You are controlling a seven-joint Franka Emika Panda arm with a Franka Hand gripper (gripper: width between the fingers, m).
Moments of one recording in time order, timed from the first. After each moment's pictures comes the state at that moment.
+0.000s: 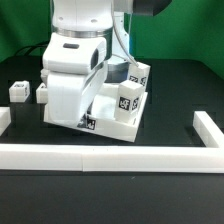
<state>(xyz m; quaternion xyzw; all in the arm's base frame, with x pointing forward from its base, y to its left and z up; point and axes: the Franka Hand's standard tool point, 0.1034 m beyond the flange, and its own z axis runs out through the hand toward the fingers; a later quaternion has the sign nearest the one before) 0.558 -0.061 0.023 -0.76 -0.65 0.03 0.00</state>
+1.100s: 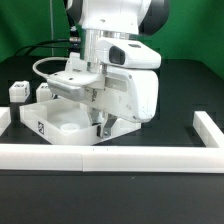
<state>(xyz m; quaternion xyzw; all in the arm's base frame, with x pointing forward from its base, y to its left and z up) 0.573 -0.033 0.012 -0.43 -0.90 0.01 -0.10</state>
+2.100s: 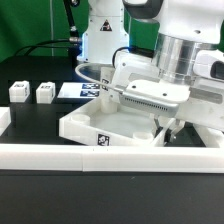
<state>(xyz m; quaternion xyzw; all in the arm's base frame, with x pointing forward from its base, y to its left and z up) 0.589 0.073 0.010 -0.15 -0.99 0.07 -0.02</state>
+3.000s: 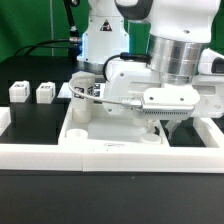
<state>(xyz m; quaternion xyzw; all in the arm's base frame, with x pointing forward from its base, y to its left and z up) 0.584 0.066 0.009 0.11 -0.99 0.04 0.01</state>
